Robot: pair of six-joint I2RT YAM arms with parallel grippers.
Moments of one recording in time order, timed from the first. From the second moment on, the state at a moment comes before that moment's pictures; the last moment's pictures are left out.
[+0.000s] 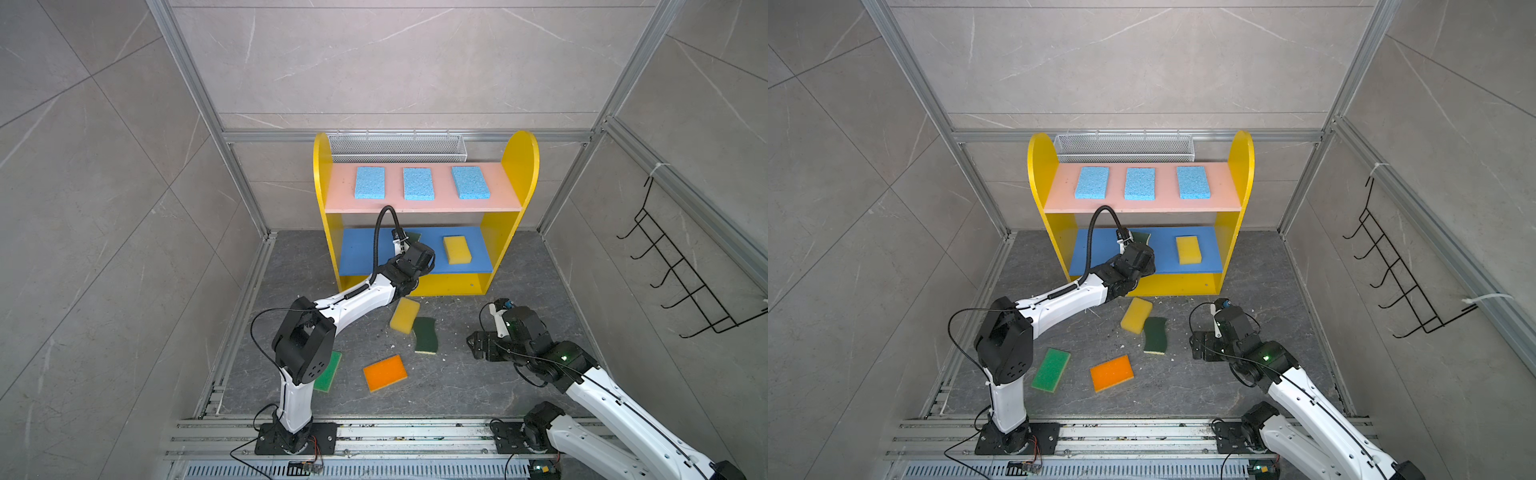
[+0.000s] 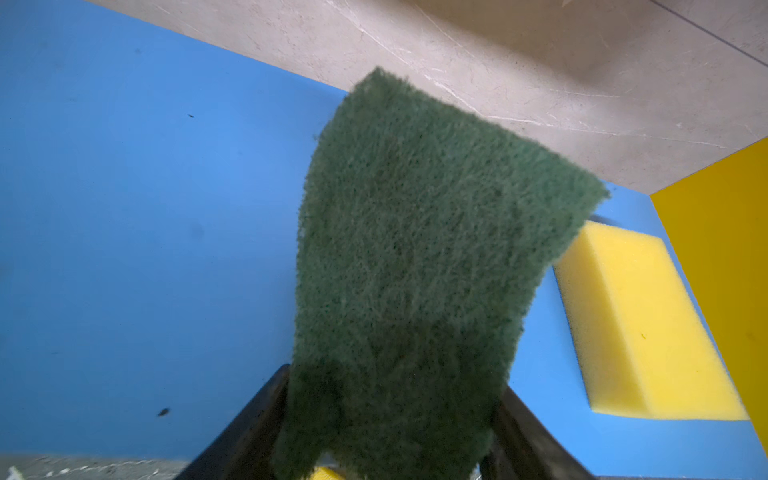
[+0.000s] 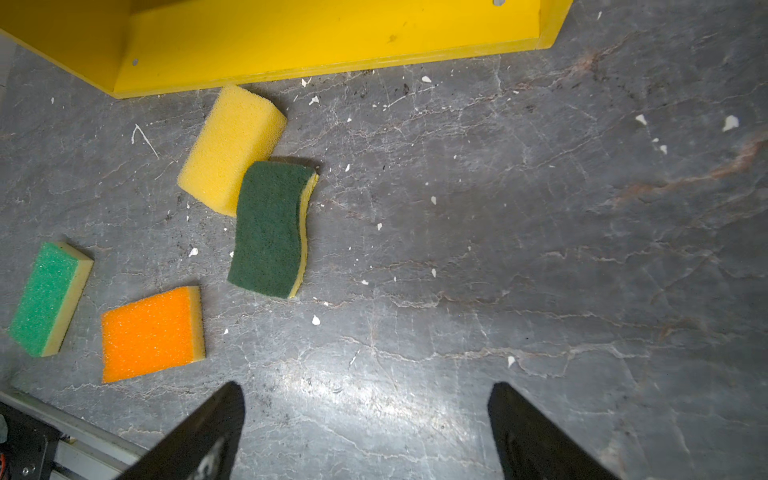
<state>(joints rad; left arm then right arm) -0.79 1.93 1.57 -0.31 -0.52 -0.78 0.52 0.80 0.69 -0.77 0.00 0.45</state>
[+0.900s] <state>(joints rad) -0.79 2.03 1.70 -0.36 -0.57 -0.86 0.52 0.84 0.69 -0.77 -0.03 0.46</state>
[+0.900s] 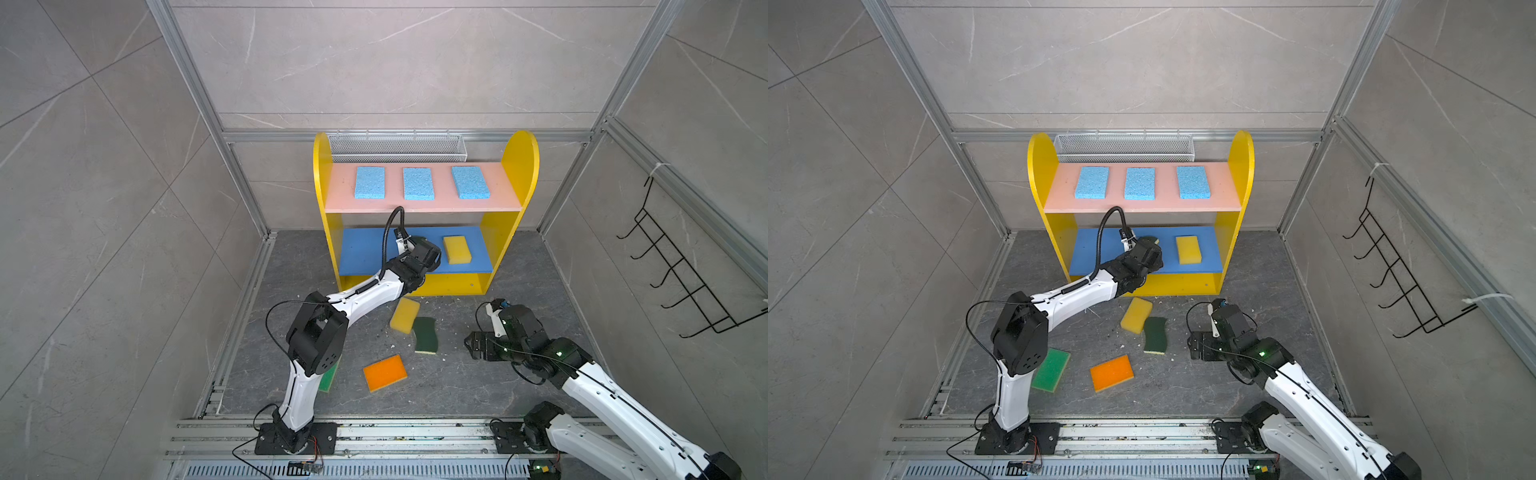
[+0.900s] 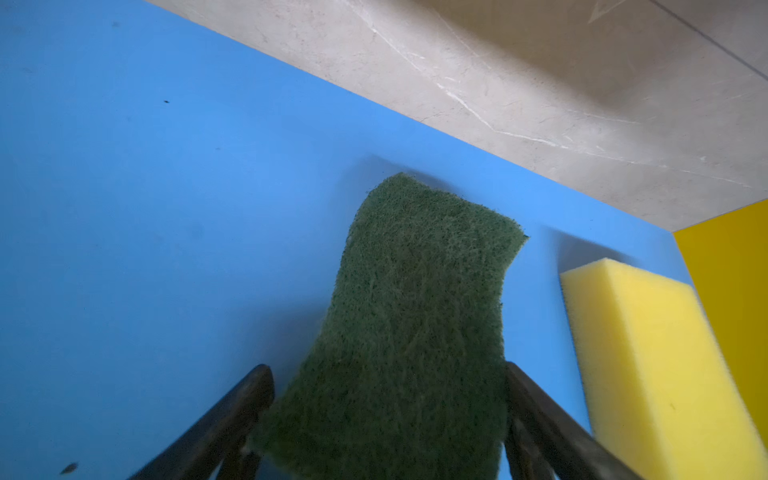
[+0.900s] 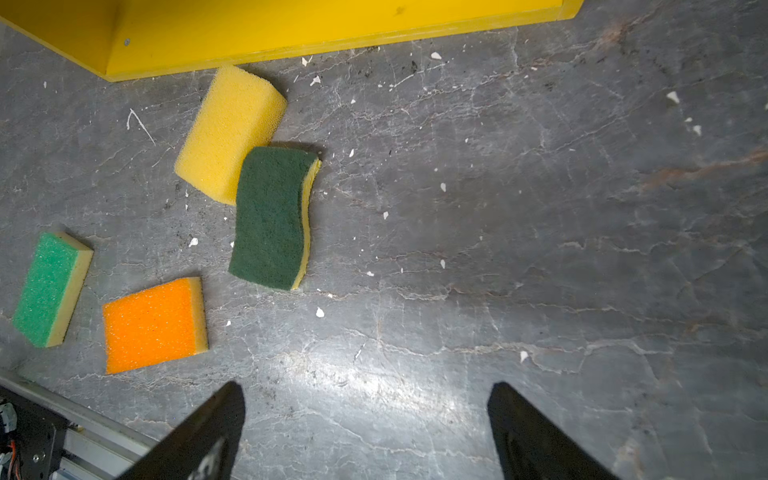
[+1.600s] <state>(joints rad) -0.79 2.14 1.90 -0.58 -0.65 -0.95 0.52 0.84 0.69 -0.78 -0.03 0.46</state>
